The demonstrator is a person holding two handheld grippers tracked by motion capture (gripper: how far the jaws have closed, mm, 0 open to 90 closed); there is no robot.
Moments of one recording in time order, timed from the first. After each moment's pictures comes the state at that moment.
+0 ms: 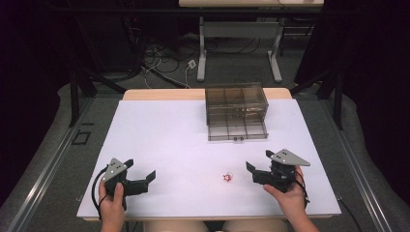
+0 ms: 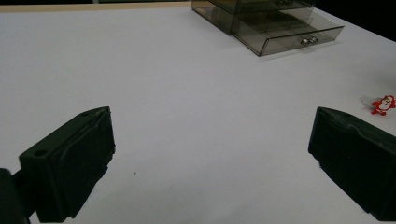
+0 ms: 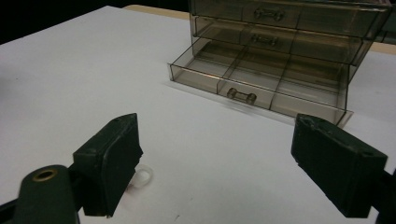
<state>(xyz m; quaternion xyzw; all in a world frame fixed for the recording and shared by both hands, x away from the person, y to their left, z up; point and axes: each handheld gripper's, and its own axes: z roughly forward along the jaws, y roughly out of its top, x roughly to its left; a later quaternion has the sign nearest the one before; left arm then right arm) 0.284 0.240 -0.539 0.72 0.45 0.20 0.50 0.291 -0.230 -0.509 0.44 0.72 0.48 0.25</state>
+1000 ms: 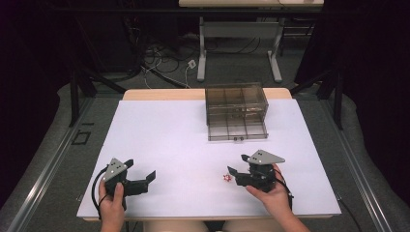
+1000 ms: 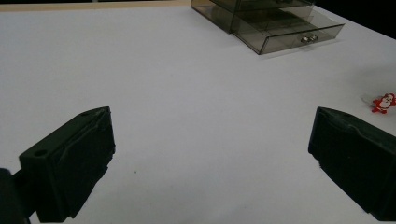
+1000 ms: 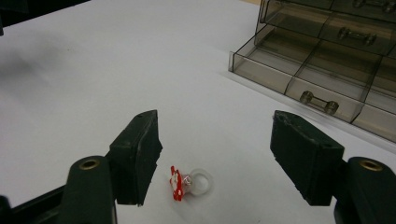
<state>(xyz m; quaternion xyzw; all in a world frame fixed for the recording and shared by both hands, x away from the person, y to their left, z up) 0.284 0.241 -0.539 0.72 0.45 0.20 0.49 0.298 -0.183 -0.515 0.38 0.78 0.46 0.20</state>
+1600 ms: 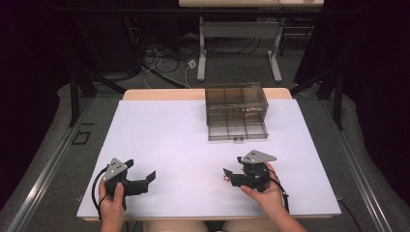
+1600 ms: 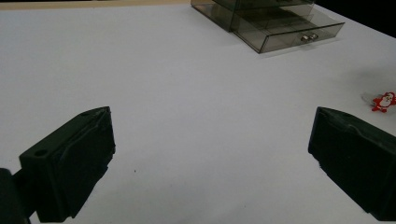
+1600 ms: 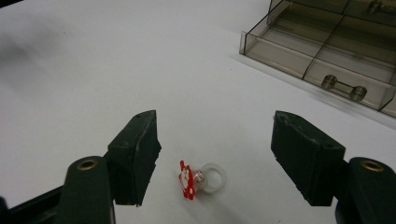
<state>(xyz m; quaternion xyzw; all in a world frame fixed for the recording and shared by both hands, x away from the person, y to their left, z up) 0.284 0.240 -0.540 0.72 0.45 0.20 0.49 0.304 -0.170 -0.525 0.39 0.79 0.44 0.18</state>
